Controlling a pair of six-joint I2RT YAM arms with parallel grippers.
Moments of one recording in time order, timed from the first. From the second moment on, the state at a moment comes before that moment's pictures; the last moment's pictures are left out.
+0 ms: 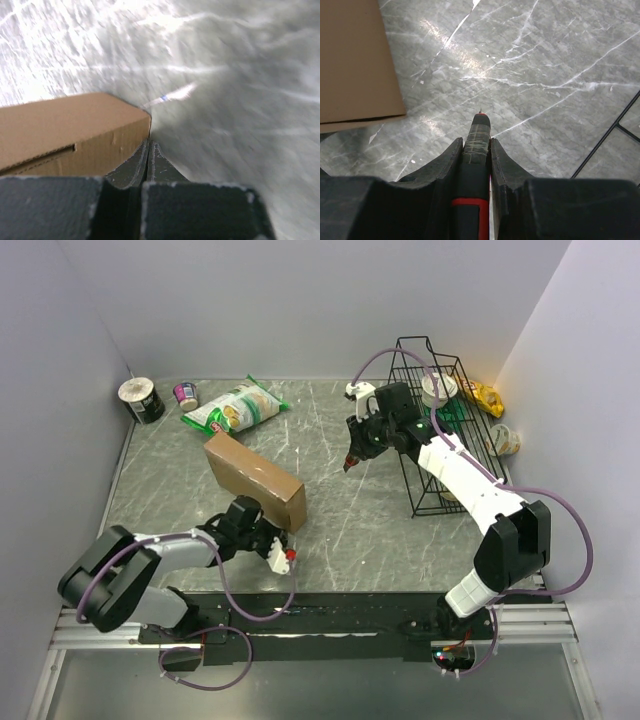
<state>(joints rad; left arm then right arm) -0.62 1.36 0.38 0.17 0.45 1.44 0.45 1.57 1.43 -0.62 -0.22 -0.11</state>
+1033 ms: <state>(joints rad) -0.66 1.57 0.68 0.07 0.33 1.35 0.45 1.58 1.43 -0.62 -0.23 -0.09</state>
